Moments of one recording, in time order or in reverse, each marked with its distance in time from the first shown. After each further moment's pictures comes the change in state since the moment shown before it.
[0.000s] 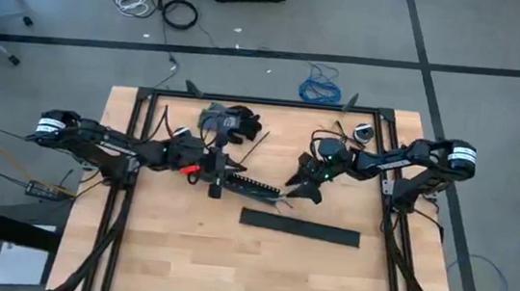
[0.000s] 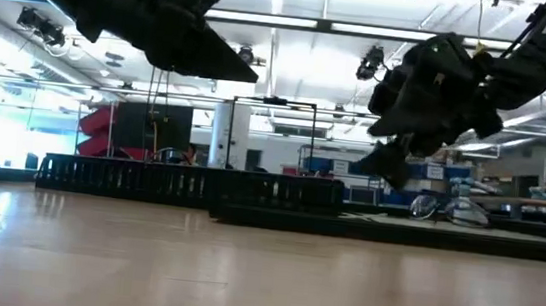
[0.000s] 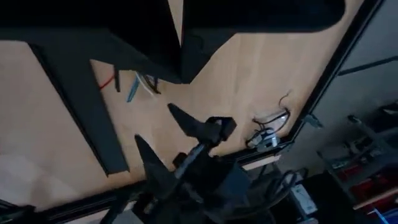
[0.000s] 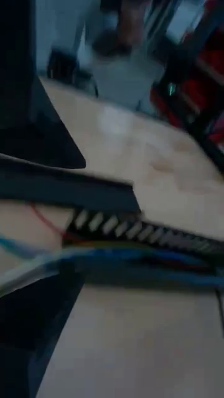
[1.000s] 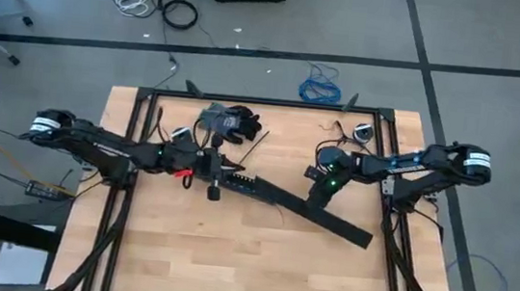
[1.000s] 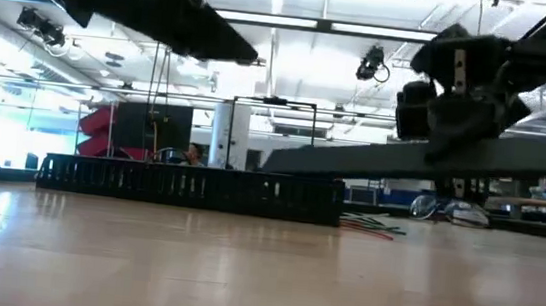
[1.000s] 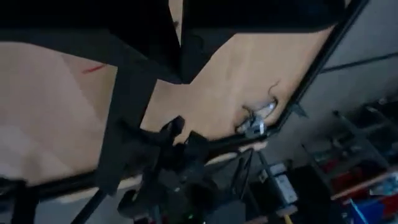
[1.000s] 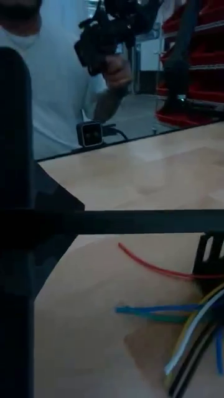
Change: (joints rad) left arm -0.058 -0.042 0.000 0.017 -0.107 -0.049; right arm 0.066 -0.121 -0.005 -0.350 -0.186 0.464
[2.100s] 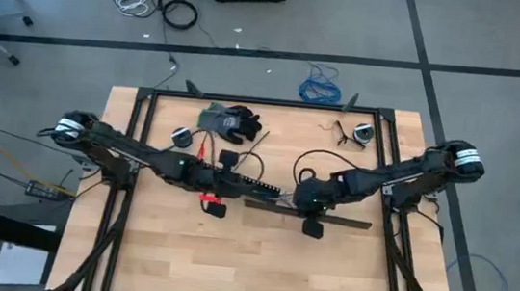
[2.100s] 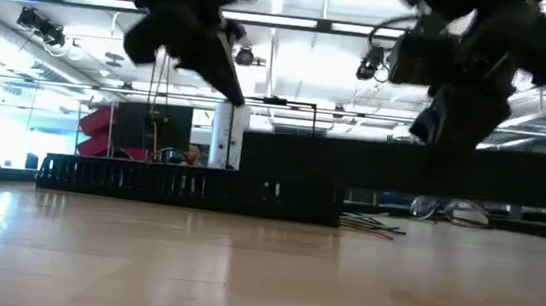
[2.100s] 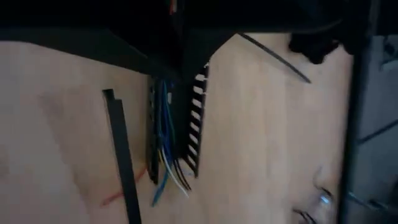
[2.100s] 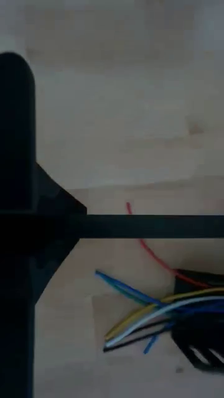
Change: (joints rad) left arm -0.174 0.192 0.418 -0.834 -0.227 -0.013; right arm 0.383 0.034 0.368 -0.609 0.682 -0.463
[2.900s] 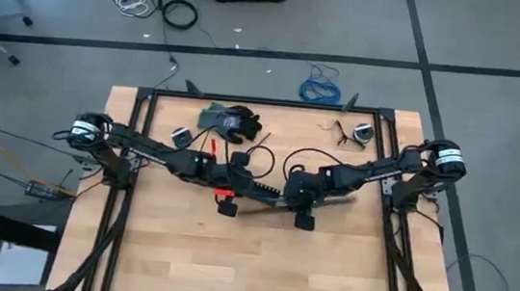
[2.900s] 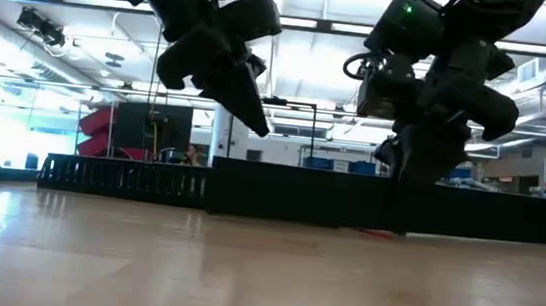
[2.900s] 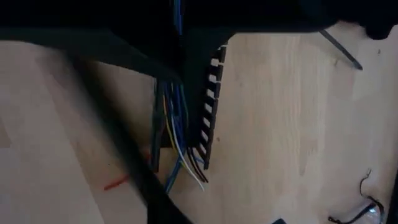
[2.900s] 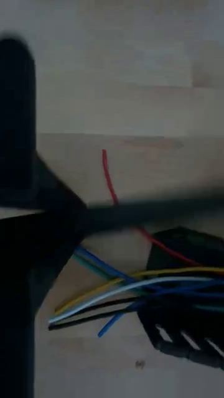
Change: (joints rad) left arm 0.088 0.157 0.030 0.127 0.182 -0.027; right arm -0.116 0.183 0.000 0.147 -0.058 -0.236
